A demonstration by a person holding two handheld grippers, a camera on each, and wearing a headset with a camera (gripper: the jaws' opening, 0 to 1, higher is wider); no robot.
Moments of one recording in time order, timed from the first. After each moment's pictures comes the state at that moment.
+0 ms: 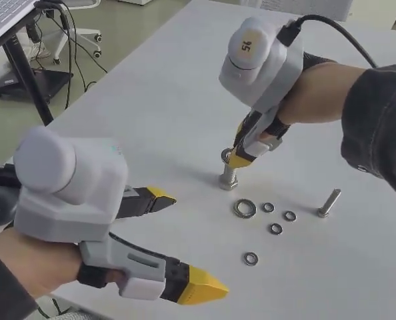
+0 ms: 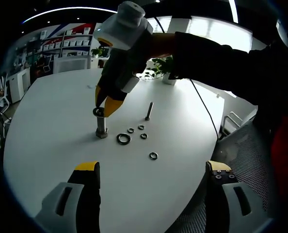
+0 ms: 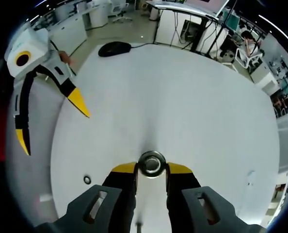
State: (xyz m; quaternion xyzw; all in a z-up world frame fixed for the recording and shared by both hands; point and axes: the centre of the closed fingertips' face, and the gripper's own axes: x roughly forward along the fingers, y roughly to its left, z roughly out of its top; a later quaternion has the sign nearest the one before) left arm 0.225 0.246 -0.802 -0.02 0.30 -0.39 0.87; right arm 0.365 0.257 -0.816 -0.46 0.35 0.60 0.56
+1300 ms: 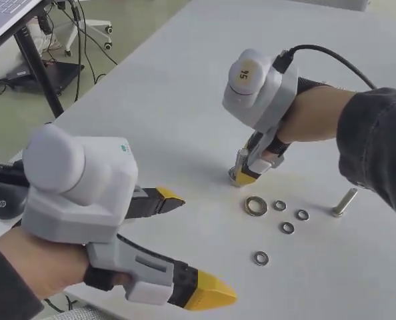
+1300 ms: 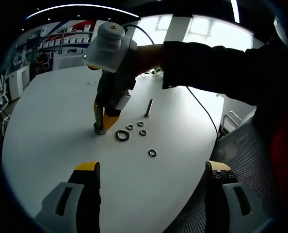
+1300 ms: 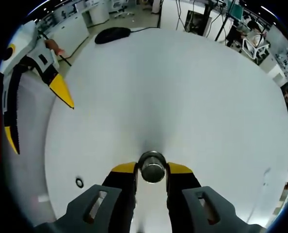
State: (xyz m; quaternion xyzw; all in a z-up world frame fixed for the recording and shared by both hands) left arm 0.222 0.247 -0.807 -0.02 0.31 -0.39 0.87; right arm 0.362 0.257 -0.864 -0.45 0.39 0.61 0.53
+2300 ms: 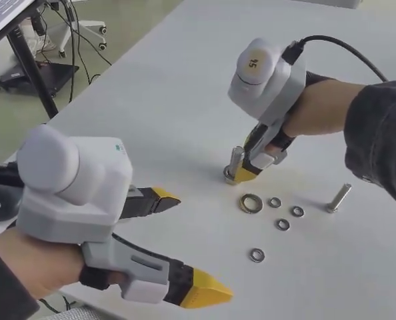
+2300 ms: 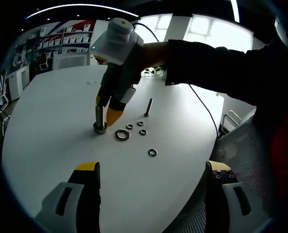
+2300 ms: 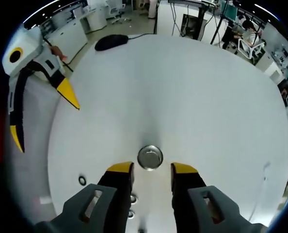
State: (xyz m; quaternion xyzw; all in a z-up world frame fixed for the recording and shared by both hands) left arm 0.222 0.245 -0.808 -0.02 0.31 -0.39 0.87; right arm 0.368 0.249 -0.852 -0.43 0.38 0.61 0.55
